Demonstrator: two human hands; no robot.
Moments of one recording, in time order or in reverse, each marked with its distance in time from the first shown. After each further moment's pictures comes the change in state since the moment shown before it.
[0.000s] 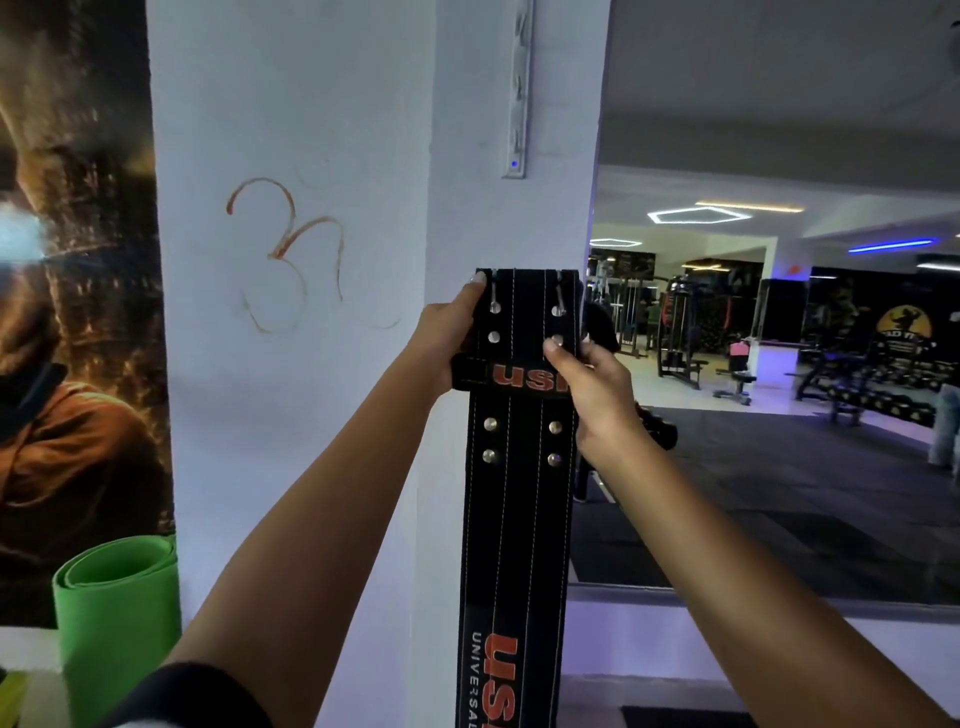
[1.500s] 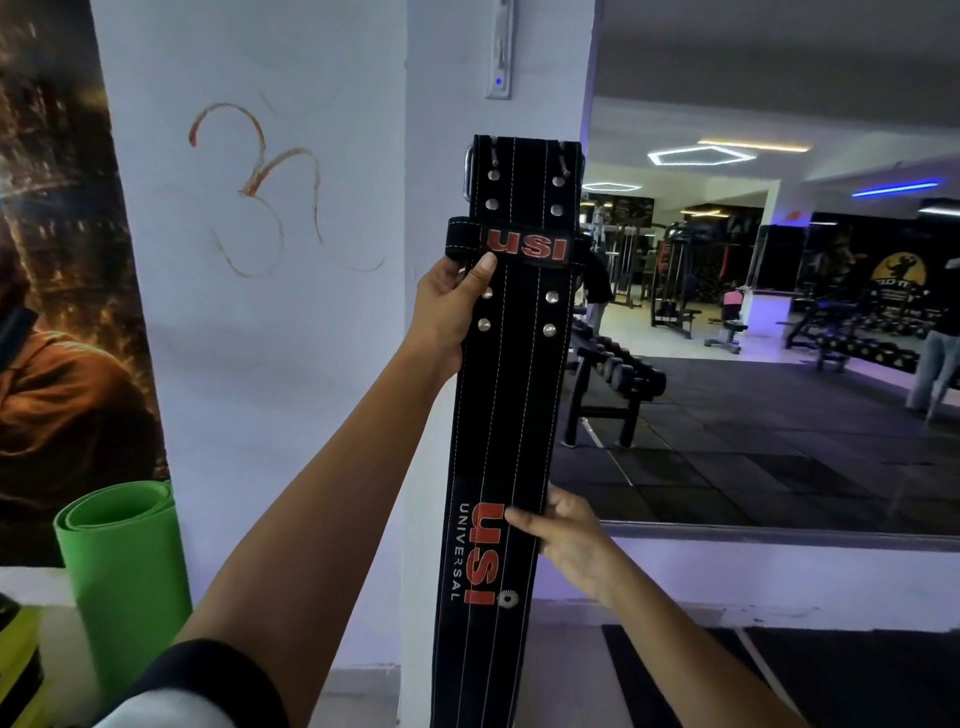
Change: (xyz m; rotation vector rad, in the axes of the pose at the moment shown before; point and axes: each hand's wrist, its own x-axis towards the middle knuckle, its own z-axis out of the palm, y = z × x) left_hand -0.016 -0.050 0.019 -0.208 -0.064 0.250; right_hand -0.083 0.143 -0.069 -0.008 -0.371 0.410
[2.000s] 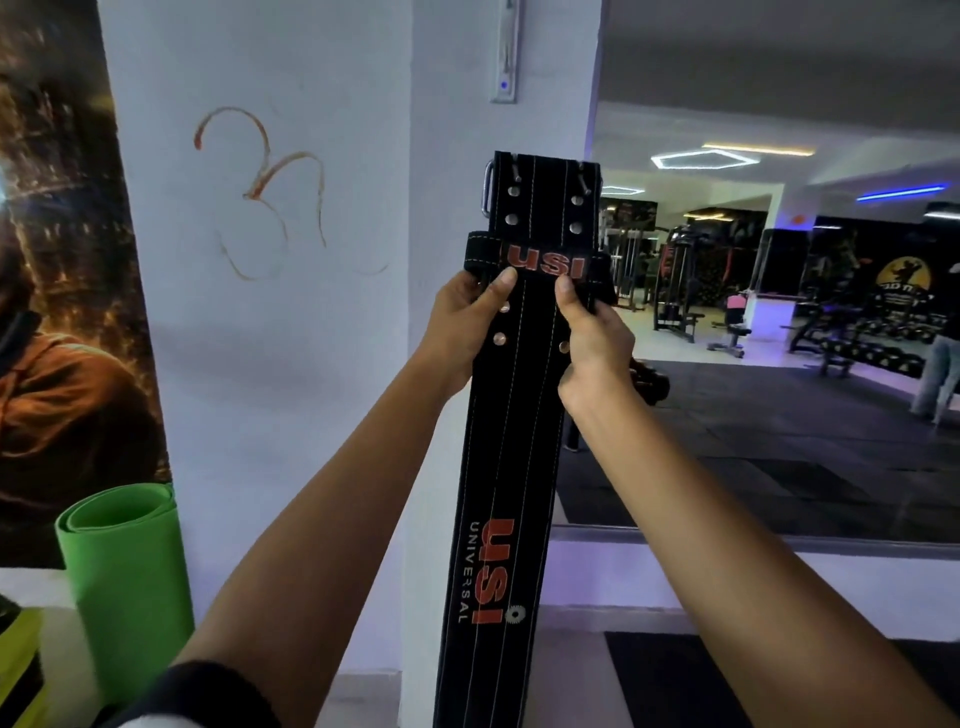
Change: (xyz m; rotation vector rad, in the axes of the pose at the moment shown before) left_hand -0.009 -0.002 0.003 0.093 -0.112 -0.018; right_hand 0.037 -0.162 0.044 0.310 0.479 -0.403
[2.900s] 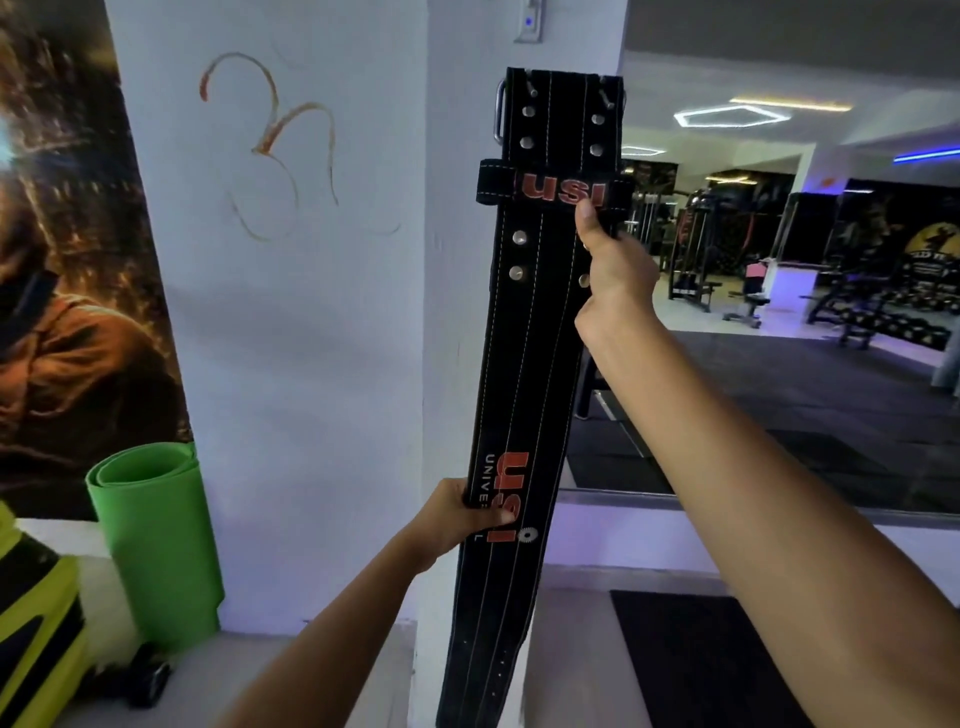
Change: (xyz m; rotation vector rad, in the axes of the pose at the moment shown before) left_hand -0.130 -0.148 -0.070 0.353 -0.206 -0.495; right_hand -0.005 -0.016 0.019 -0.161 0.025 0.029
